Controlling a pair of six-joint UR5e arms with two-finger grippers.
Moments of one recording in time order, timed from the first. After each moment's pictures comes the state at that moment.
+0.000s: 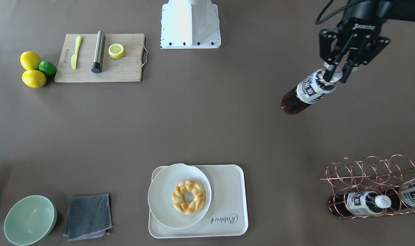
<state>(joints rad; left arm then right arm) -0.65 -2.29 -2.09 -1.28 -1.55 -1.16 1.58 -1.71 1.88 -1.62 2.36 -0.28</state>
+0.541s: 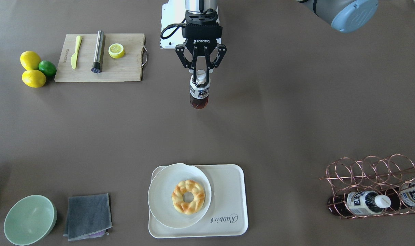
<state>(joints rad) -0.40 -2.43 -1.92 -1.27 -1.34 -1.28 1.56 -1.71 1.87 -1.62 2.36 -0.28</state>
